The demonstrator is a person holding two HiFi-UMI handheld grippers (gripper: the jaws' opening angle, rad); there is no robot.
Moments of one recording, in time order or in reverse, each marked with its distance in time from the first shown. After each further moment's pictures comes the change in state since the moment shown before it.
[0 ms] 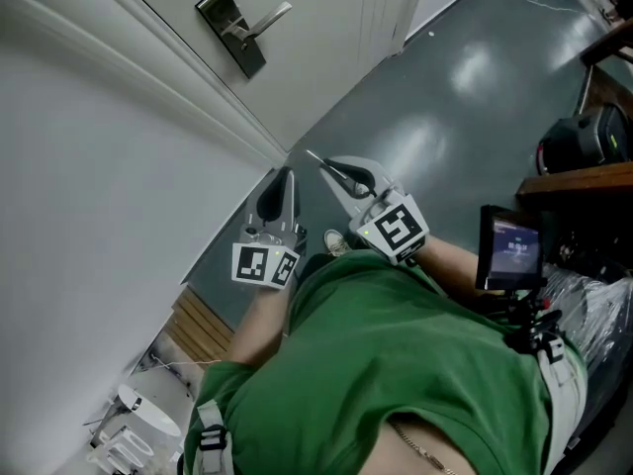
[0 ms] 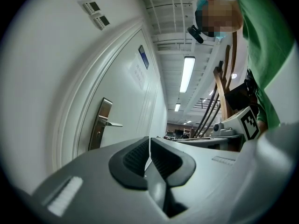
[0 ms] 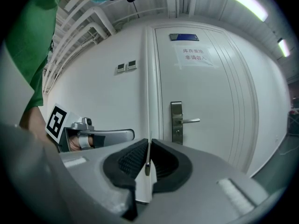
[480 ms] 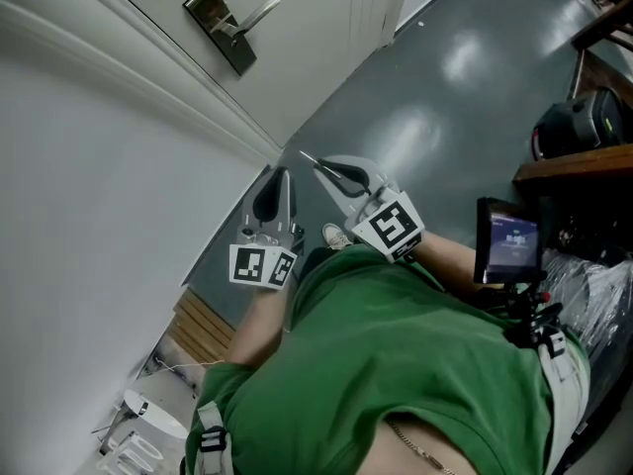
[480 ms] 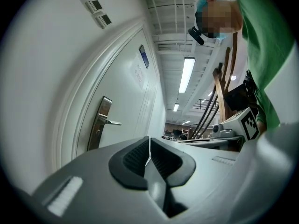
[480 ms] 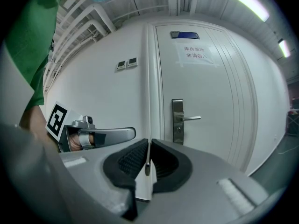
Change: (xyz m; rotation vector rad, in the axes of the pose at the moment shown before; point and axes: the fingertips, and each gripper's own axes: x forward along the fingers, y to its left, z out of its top) left arm -0.016 -0.004 -0.002 -0.013 0.004 -0.022; right arm -0.004 0.019 -0.007 -0.004 0.024 -0.006
